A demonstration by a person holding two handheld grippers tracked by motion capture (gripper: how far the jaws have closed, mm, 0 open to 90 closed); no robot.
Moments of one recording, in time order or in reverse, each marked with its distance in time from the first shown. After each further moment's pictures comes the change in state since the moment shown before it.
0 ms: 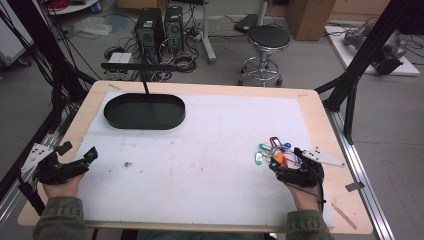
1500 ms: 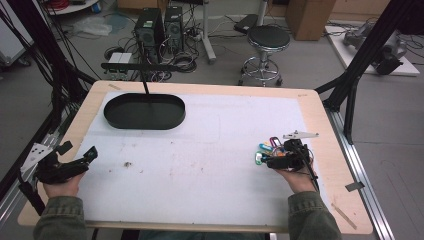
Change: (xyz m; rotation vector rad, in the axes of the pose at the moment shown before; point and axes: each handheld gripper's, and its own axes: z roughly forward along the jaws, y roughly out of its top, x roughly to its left) left arm 0.001 0.000 0.001 -0.003 -0.004 -0.011; right arm -0.009 0.025 0.054 0.368 -0.007 -0.056
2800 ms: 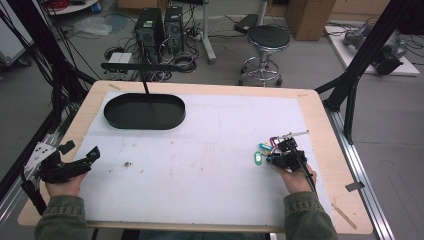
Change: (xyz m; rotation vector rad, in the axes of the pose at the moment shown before) left arm -0.003 0.000 0.003 0.012 -0.007 0.019; right arm 0.005 0.002 0.012 0.215 -0.061 0.052
